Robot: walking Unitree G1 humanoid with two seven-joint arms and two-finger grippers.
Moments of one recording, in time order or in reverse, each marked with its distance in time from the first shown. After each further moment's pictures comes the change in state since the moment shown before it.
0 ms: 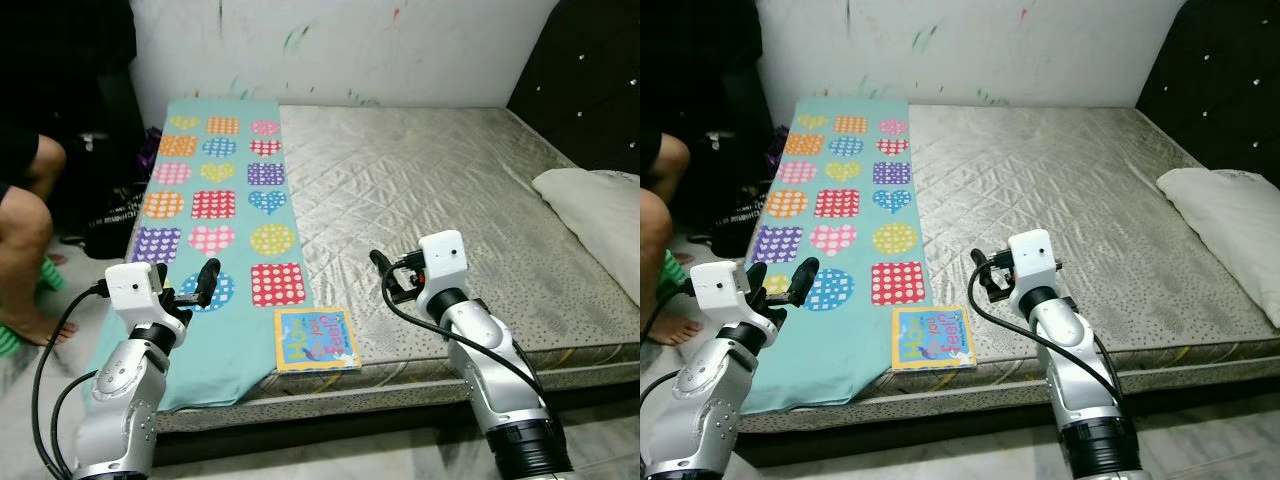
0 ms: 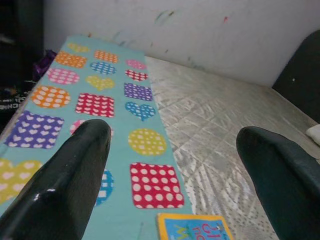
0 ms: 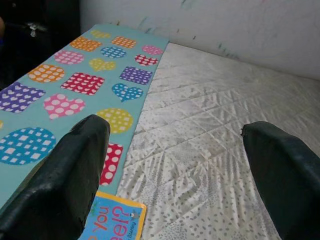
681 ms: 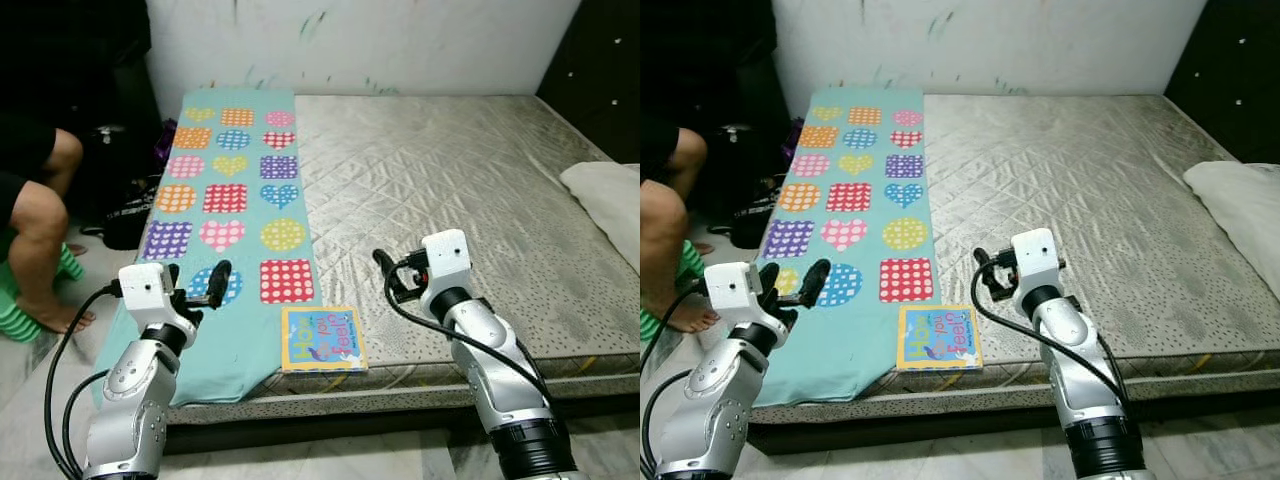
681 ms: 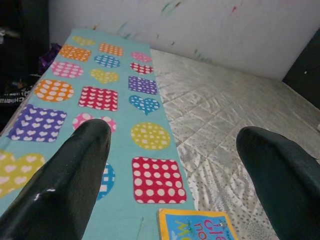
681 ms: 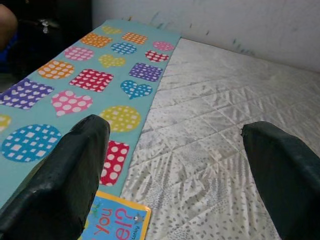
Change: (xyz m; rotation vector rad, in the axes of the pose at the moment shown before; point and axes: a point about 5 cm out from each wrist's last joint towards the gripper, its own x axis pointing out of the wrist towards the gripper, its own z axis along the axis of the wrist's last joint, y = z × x) left arm 0.001 -0.004 -0.002 0.008 0.007 -0.019; right arm 0.000 0.000 0.000 -0.002 -0.003 0.001
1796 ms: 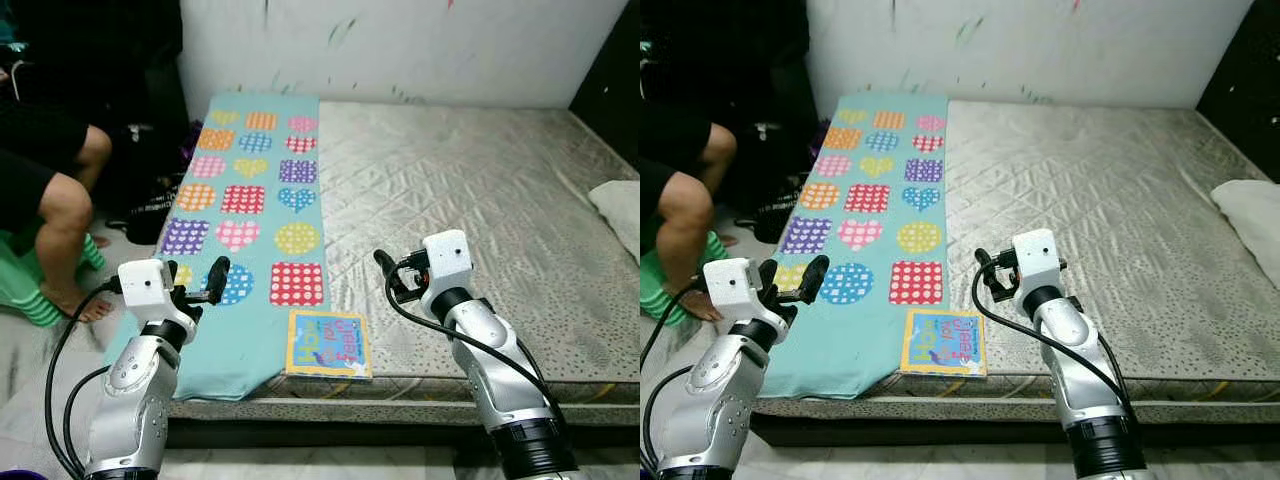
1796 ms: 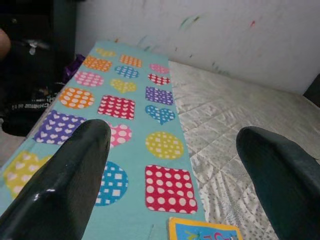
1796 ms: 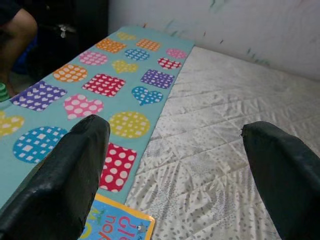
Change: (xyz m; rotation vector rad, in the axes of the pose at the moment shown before) left arm 0.003 0.000 0.004 0.006 -0.012 0.021; right arm 0.000 -0.001 -0.001 -0.002 0.005 -0.005
